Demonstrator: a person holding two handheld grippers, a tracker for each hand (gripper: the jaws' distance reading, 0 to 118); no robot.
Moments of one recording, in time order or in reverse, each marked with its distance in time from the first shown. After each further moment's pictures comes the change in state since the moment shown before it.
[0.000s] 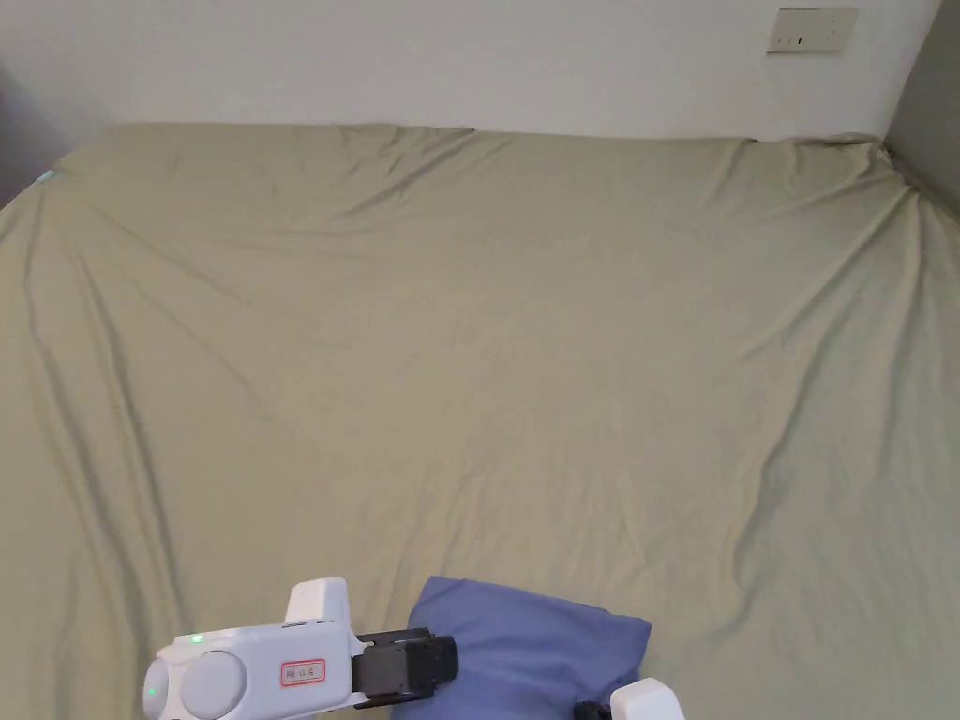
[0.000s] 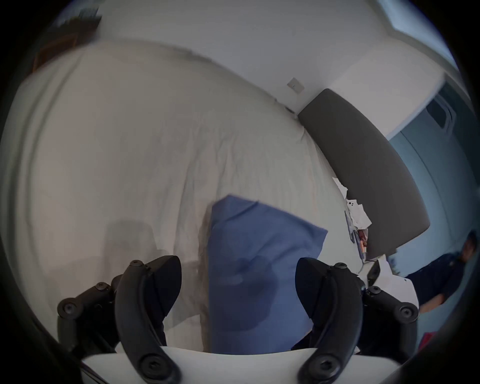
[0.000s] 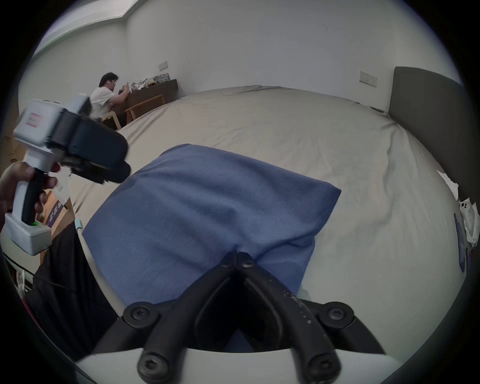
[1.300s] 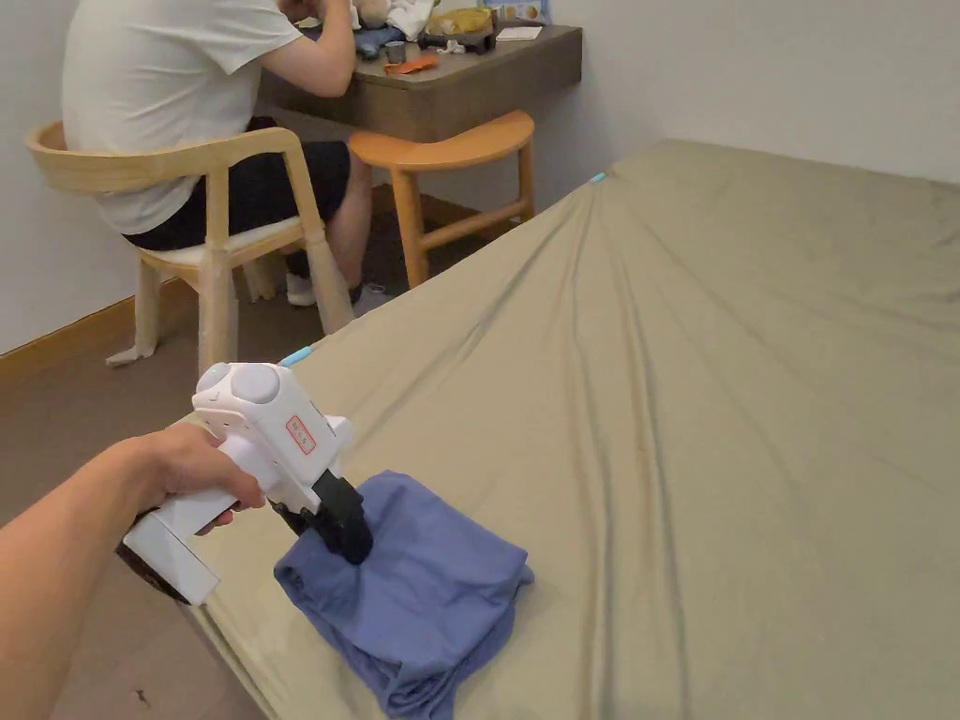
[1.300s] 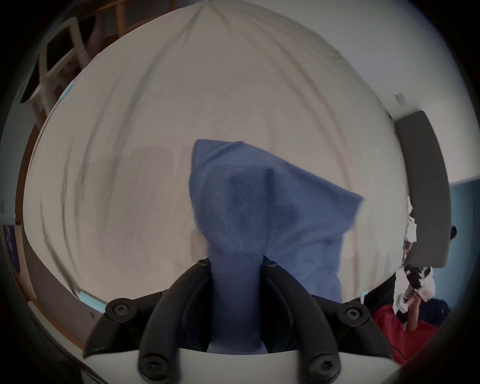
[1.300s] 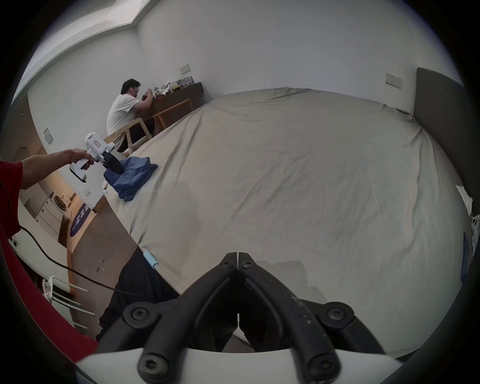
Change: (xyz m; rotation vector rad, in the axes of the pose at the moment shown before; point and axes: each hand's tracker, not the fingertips) left arm -0.412 0.166 0.328 -0.243 0.423 0.219; right arm -0.095 0.096 0.040 -0.046 0.151 0.007
